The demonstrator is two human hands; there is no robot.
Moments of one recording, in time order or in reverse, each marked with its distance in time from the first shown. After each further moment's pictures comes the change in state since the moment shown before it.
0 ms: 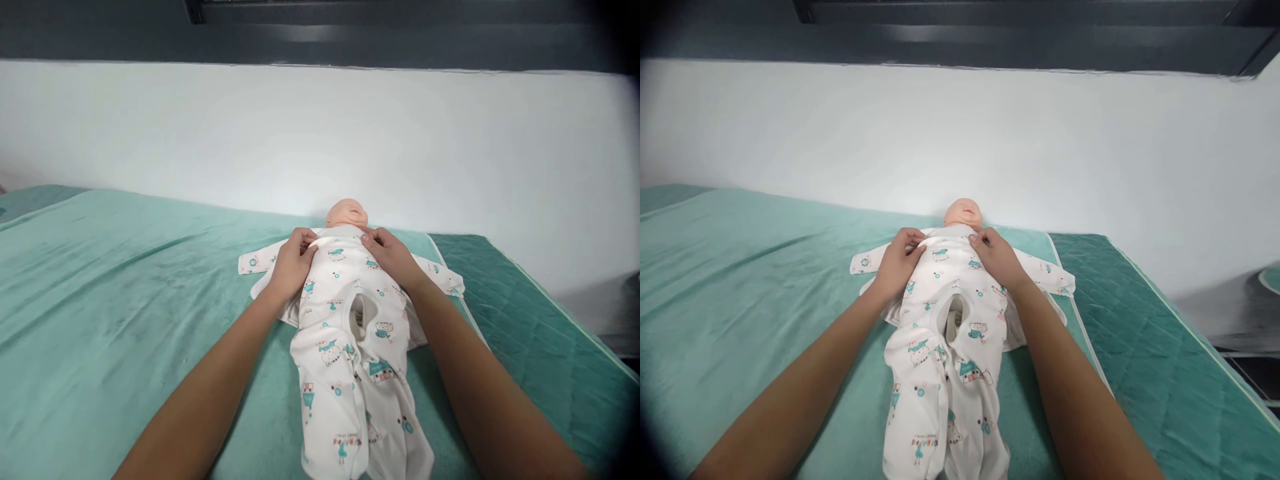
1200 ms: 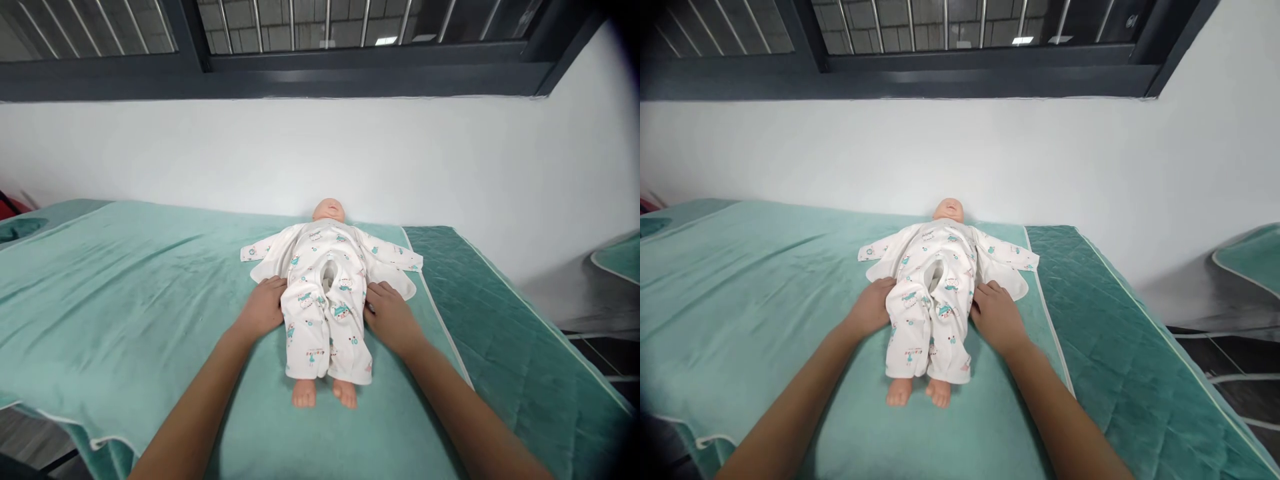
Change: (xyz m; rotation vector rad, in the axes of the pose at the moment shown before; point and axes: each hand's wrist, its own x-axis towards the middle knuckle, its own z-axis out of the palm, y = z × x) left_hand -0.120 0.016 -0.035 0.861 -0.413 0.289; right_hand -0.164 0.005 -0.017 -0.697 -0.093 -0.269
